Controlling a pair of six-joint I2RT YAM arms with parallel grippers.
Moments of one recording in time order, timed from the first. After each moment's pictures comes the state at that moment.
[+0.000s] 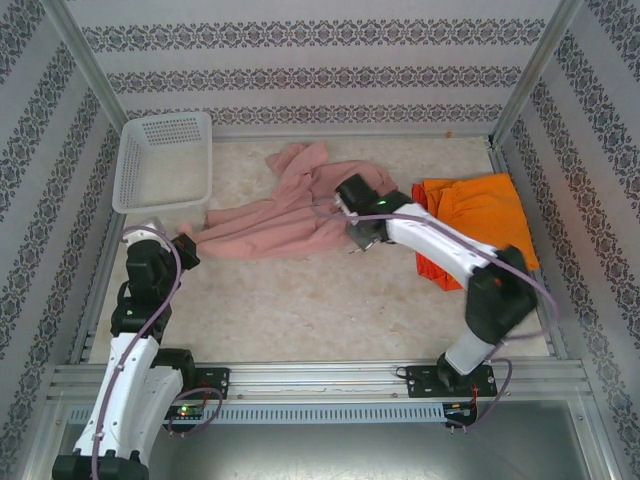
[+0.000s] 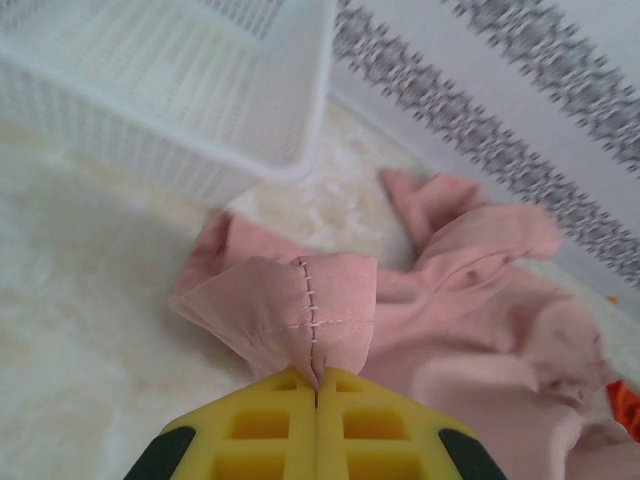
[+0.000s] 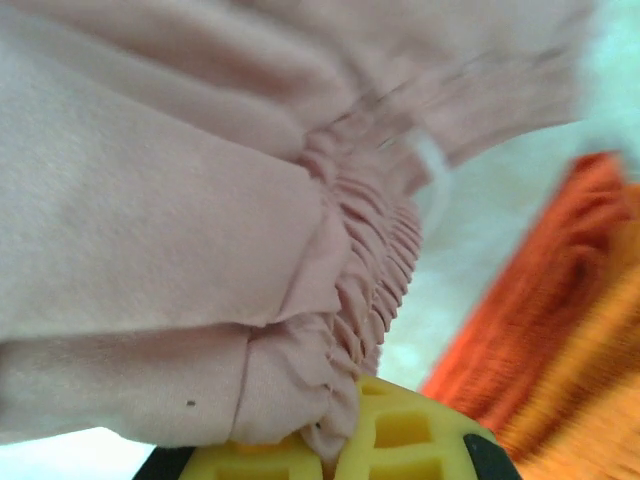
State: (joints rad) left arm 0.03 0.60 0.54 -0.33 0.04 -0.60; right arm 0.59 1.59 1.32 -0.86 0.32 -0.11
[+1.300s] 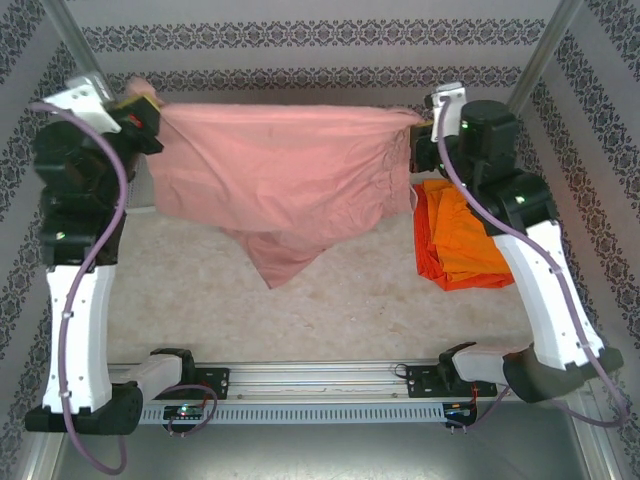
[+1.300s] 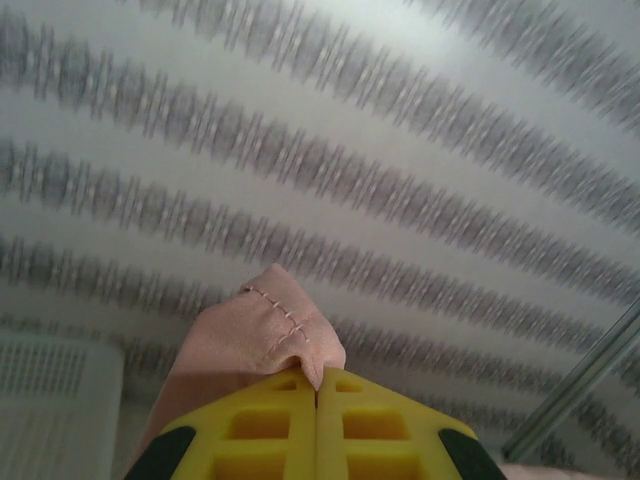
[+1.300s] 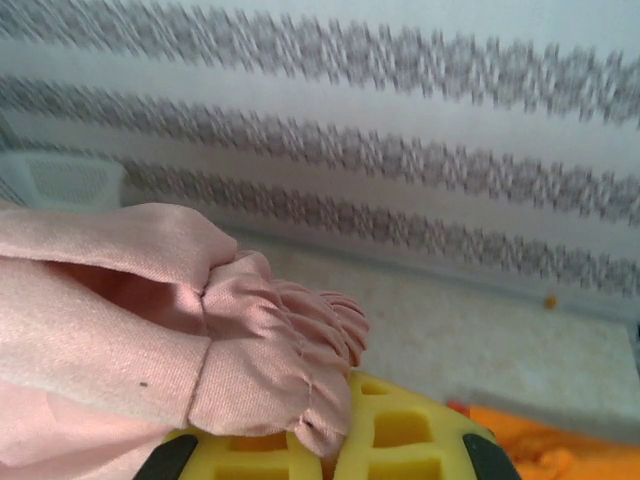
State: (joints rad) left arm 0.03 1.12 1.59 -0.46 0.15 -0.42; right arm 0.34 1.31 1.74 -0.83 0.05 0.04
